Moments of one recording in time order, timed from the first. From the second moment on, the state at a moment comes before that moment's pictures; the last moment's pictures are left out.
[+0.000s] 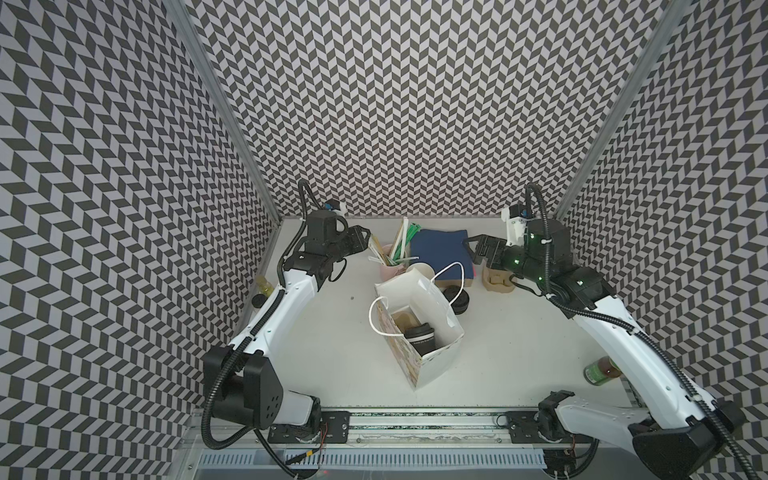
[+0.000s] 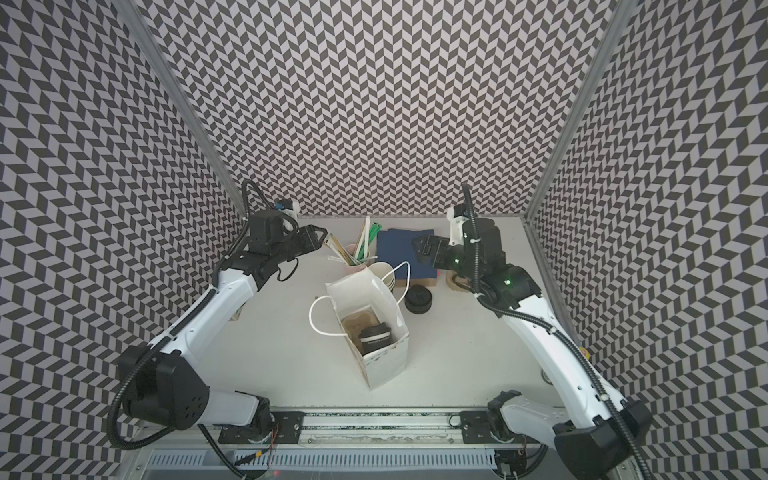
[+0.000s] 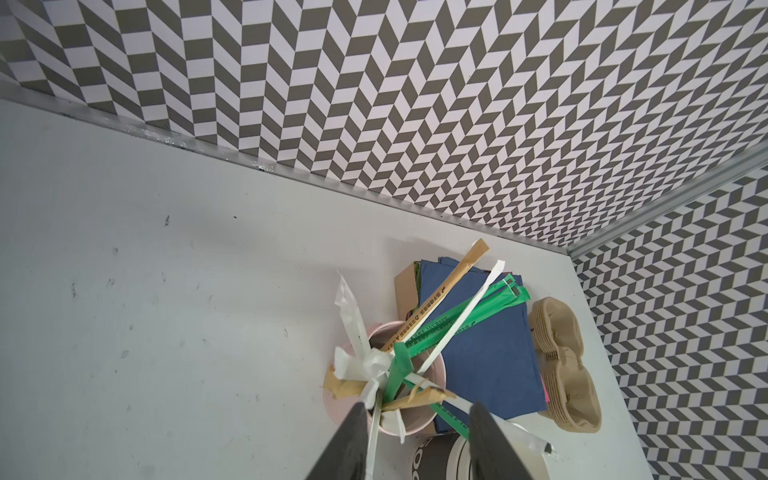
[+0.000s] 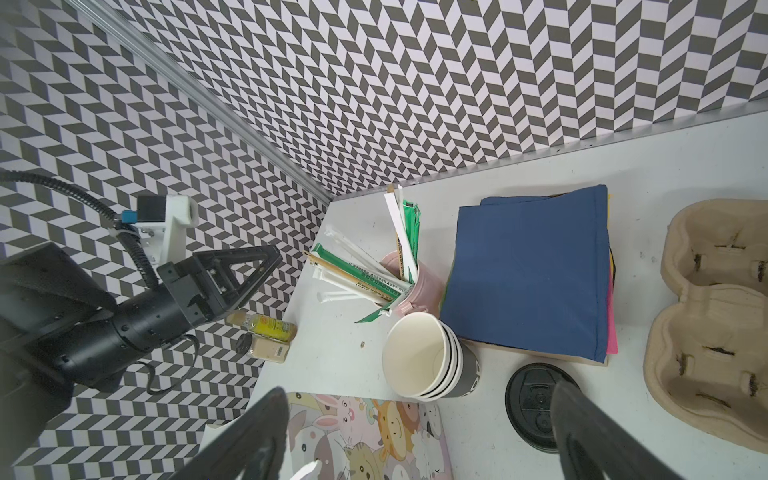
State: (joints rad) left arm -0.22 1.40 1.20 -0.28 0.23 -0.51; right arm 0.42 1.17 1.27 -0.52 -0.18 0.53
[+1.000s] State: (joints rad) left arm -0.24 1.43 1.01 -0.16 0.23 -0.65; right arm 0.42 1.12 1.25 -0.49 -0.22 0.54
